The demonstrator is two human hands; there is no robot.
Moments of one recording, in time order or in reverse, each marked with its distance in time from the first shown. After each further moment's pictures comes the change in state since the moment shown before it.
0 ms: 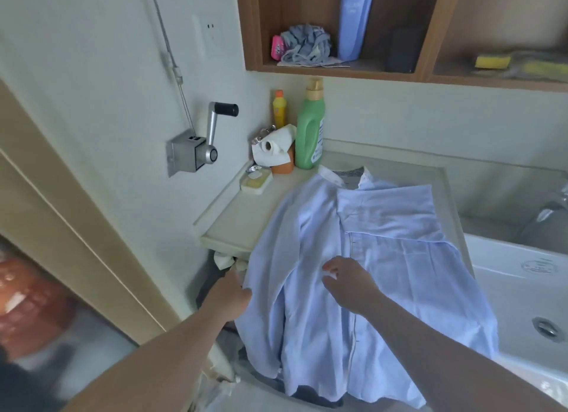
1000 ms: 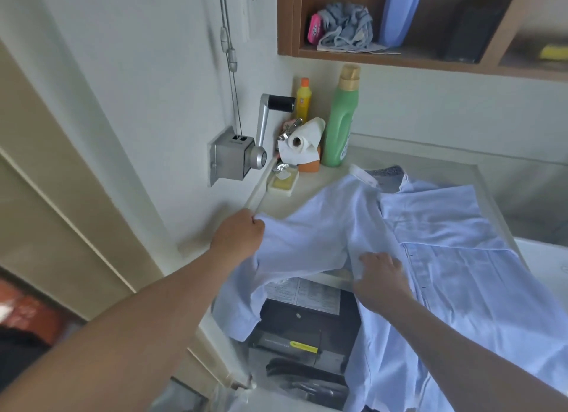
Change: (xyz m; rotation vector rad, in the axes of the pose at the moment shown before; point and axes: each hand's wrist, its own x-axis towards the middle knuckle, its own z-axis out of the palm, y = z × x) left_hand 0.095 0.010 -0.148 0.004 0.283 0.314; right_hand 0.053 -0.068 0.058 -0.356 0.099 0.203
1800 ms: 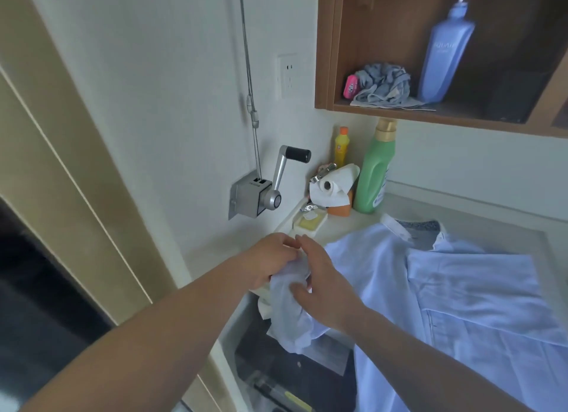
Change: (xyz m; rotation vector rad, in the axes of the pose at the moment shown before) left_hand -0.005 0.066 -0.012 -0.607 -0.255 -0.249; right_hand 0.025 -0.086 -0.045 0.523 -0.036 -0.856
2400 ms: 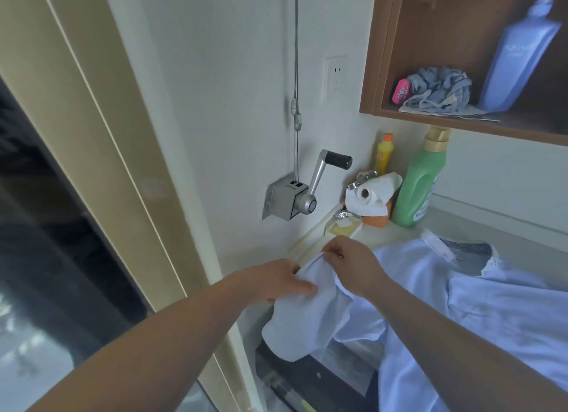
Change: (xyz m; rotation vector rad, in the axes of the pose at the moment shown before) left_hand -0.018 -0.040 -0.025 0.248 -0.108 -0.104; right_hand 0.073 0.003 -0.019 -0.096 -0.014 0.142
